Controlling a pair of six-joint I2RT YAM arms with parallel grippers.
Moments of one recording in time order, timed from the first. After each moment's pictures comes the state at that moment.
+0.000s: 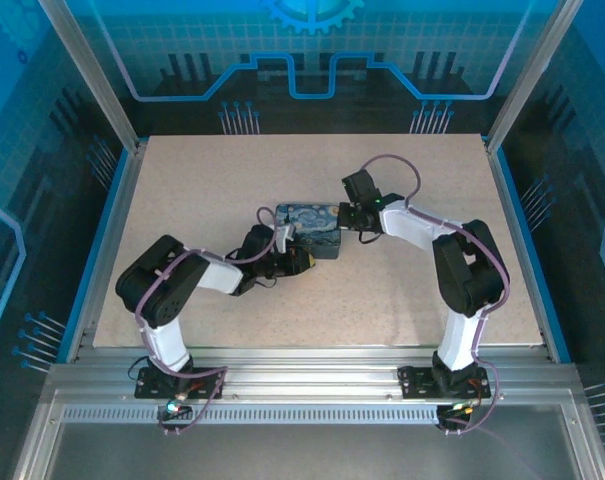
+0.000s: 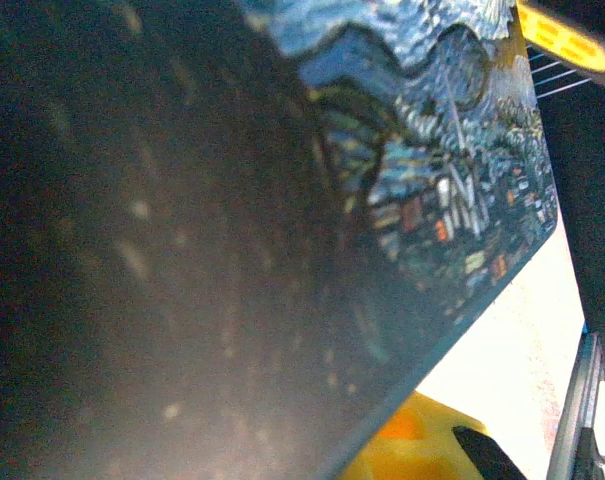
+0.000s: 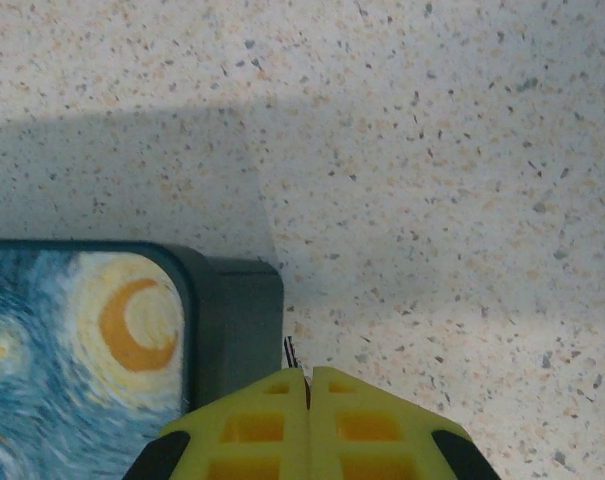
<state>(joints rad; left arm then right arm) -0.52 1.79 0.66 0.51 0.46 -0.74 0.46 1.85 1.25 -0.41 0.08 0.53</state>
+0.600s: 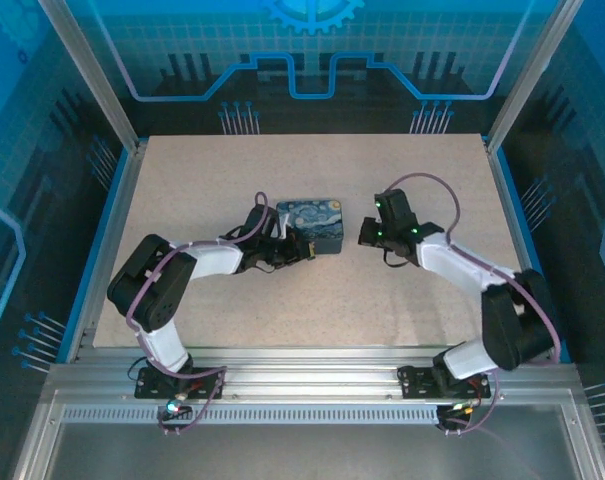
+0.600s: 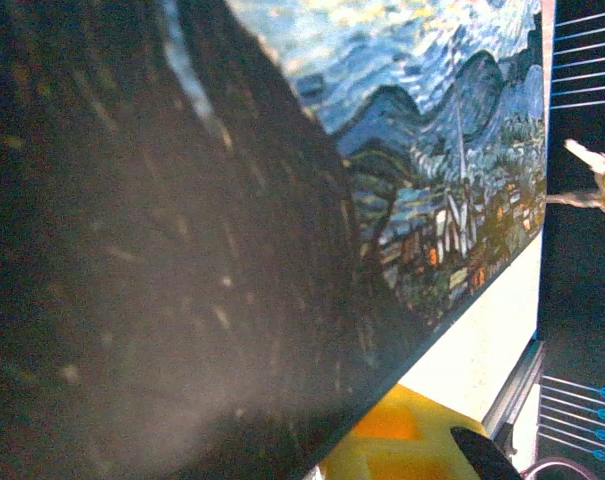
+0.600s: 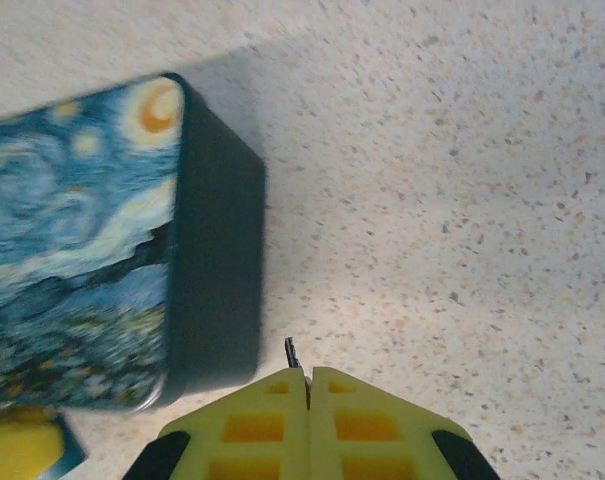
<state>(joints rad) -0.48 1.76 0.85 0.15 0.54 -0.83 0.40 1.42 0.88 -0.28 -0.01 0.54</state>
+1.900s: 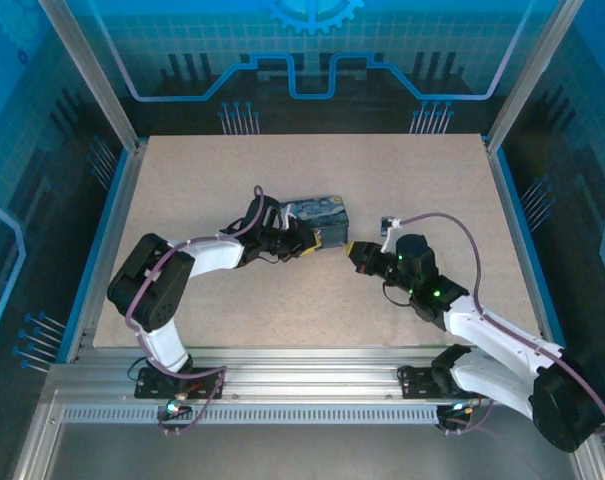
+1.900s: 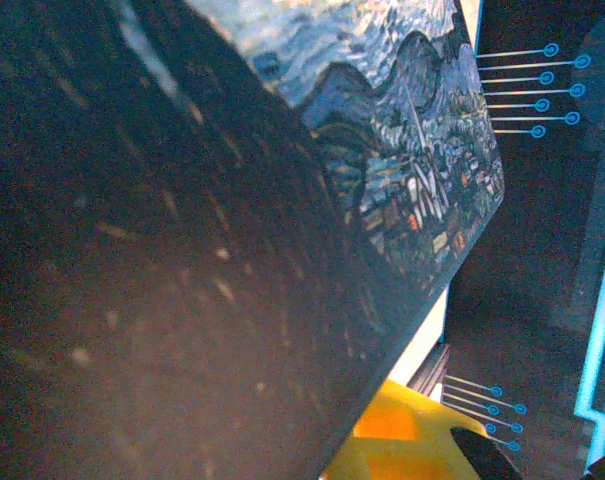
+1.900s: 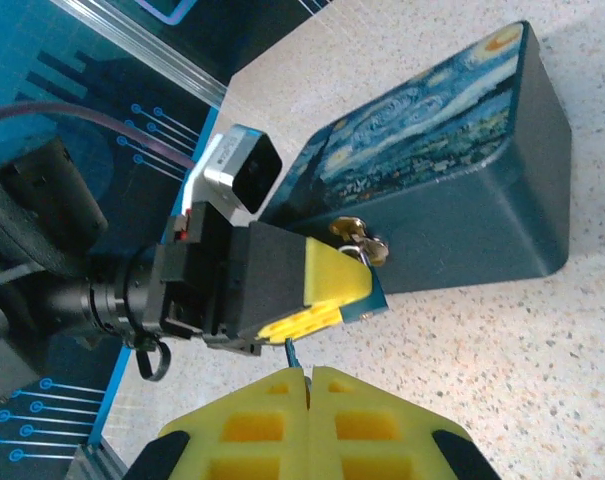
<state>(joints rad) -0.48 1.76 0.91 0.18 0.62 -1.01 0.56 0.99 0.49 0.14 -0.16 0.81</state>
